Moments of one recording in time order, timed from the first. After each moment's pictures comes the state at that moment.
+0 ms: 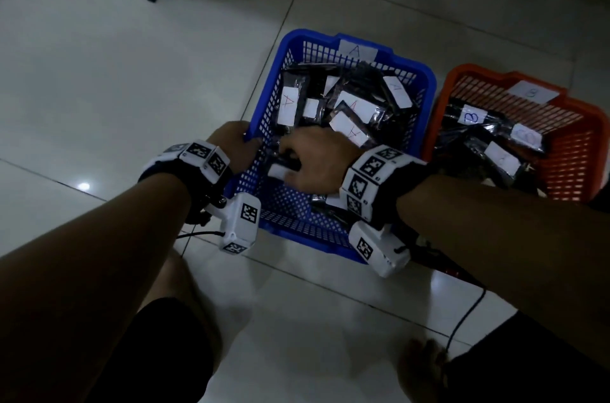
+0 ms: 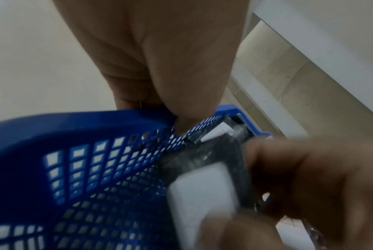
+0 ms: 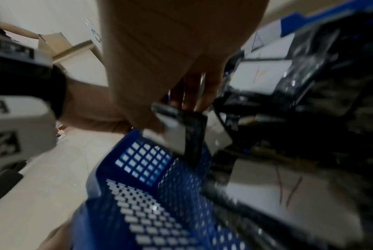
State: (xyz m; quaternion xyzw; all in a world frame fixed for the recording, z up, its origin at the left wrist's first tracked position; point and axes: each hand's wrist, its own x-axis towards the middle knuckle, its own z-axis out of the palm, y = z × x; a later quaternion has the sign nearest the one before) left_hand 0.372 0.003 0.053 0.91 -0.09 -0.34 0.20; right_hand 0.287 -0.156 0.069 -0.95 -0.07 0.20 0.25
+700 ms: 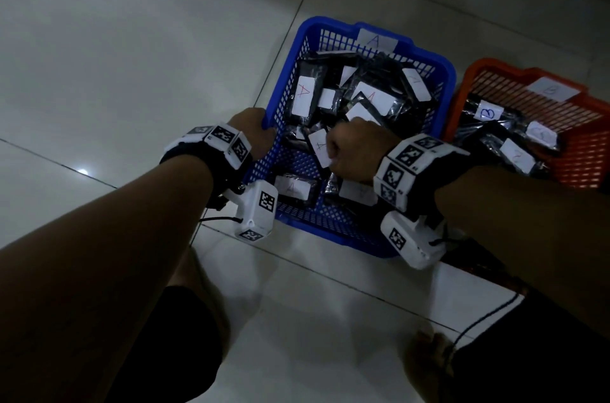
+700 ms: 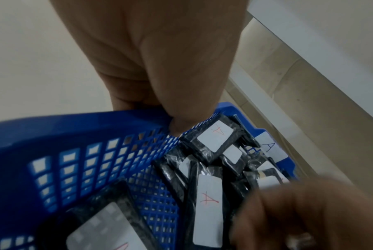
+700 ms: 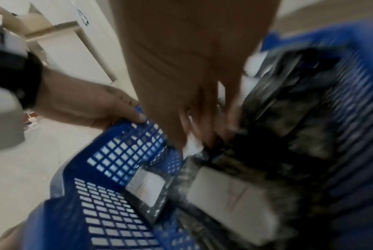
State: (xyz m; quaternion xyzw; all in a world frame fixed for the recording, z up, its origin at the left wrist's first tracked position) left_hand 0.372 0.001 0.052 0.92 -0.12 -0.32 0.17; right_hand 0.284 -0.177 0.067 -0.94 0.02 0.29 0.16
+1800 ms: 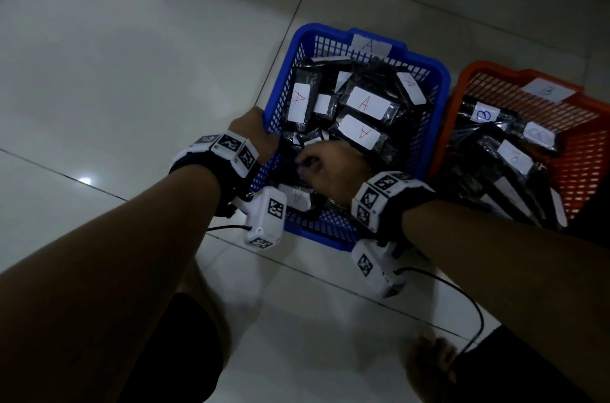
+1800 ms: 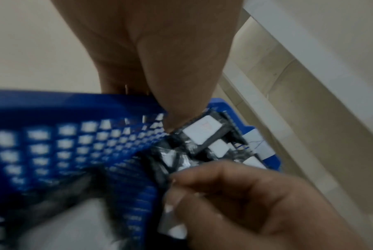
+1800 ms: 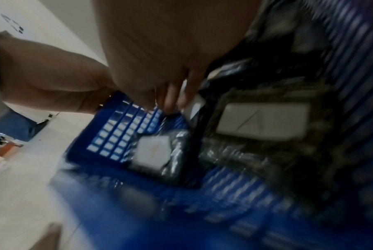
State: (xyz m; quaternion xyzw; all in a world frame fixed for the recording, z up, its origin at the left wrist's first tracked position) left_hand 0.372 -0.009 0.047 0.94 -0.08 -0.28 0.18; right_hand 0.265 -0.145 0.043 -0.90 0.09 0.18 0.39
